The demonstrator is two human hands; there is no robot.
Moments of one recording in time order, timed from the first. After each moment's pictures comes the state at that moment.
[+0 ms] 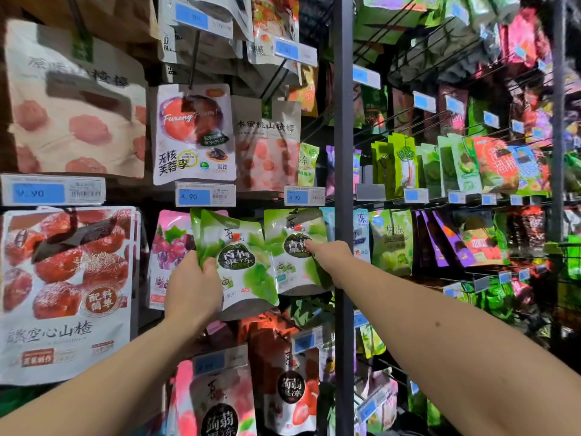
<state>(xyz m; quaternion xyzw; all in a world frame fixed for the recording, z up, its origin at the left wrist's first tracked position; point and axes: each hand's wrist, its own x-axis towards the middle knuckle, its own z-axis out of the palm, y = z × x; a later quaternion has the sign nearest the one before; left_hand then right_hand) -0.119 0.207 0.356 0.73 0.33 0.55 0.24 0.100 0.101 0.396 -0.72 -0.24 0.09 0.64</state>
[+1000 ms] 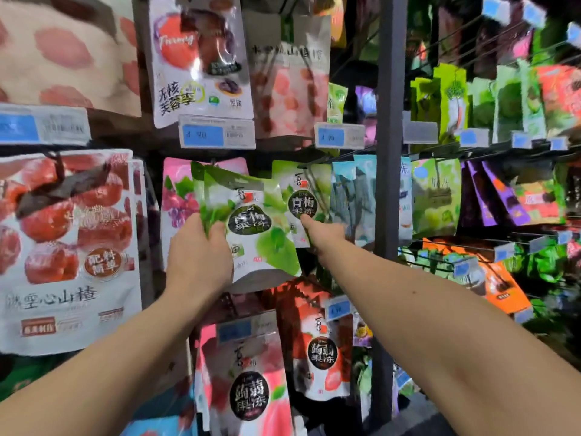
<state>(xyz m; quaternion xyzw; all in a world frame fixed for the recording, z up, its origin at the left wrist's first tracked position) -0.121 0.240 0.337 0.73 0.33 0.56 0.21 0.119 0.223 0.330 -0.66 -0.17 0.15 0.72</state>
